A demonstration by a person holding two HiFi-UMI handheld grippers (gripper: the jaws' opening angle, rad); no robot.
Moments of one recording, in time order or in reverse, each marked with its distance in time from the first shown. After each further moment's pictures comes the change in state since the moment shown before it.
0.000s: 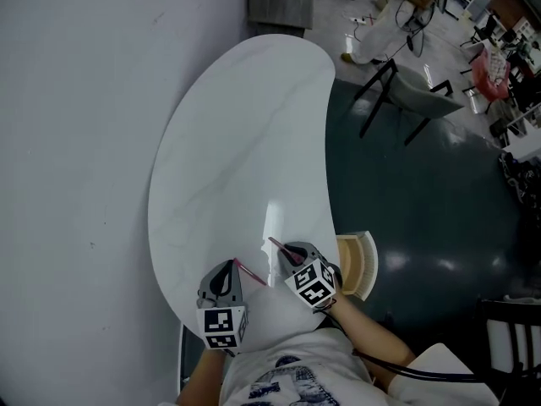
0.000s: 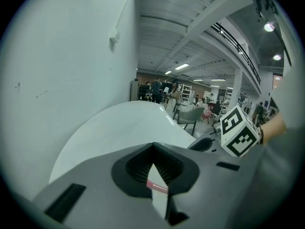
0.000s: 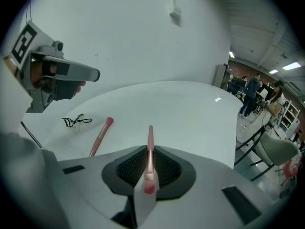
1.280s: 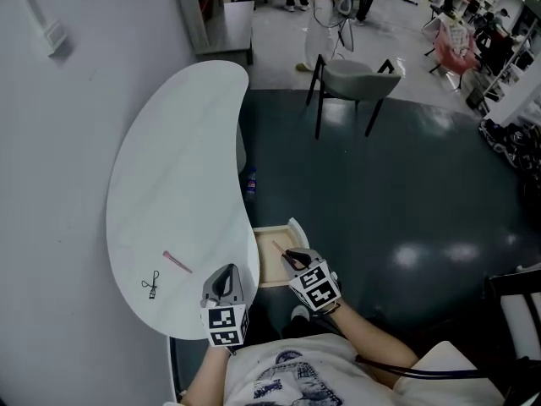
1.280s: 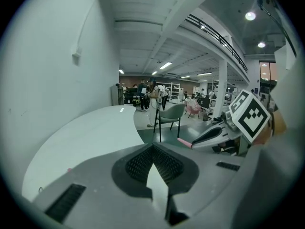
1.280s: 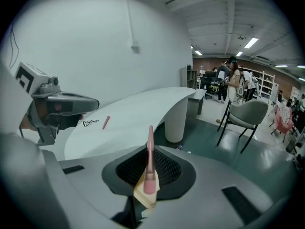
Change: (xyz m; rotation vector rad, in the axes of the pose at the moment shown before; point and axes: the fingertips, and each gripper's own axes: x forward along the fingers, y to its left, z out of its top) left arm 0.000 -0.290 -0.031 0.145 -0.021 -0.057; right arm -0.221 -0.093 -0.191 0.295 -0.158 -0.089
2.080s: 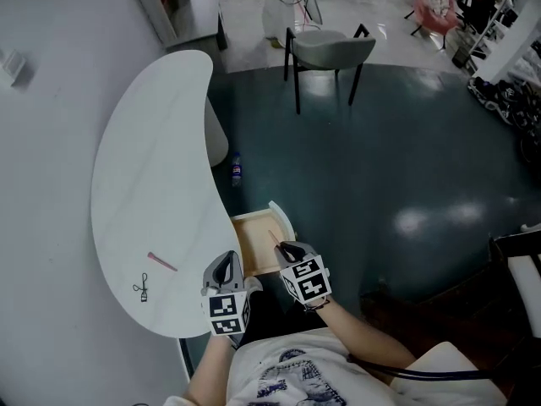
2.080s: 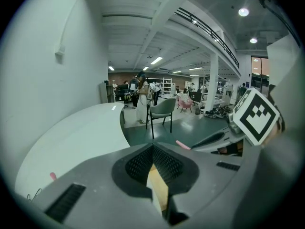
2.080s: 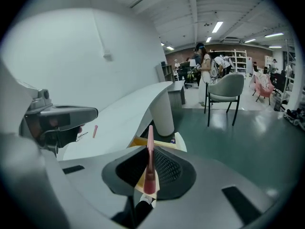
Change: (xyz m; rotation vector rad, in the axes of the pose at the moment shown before) left arm 0.037 -0.057 -0.007 0.073 0.052 -0.071; right arm -0.016 -0.027 -0.046 0.304 -0.023 -0.096
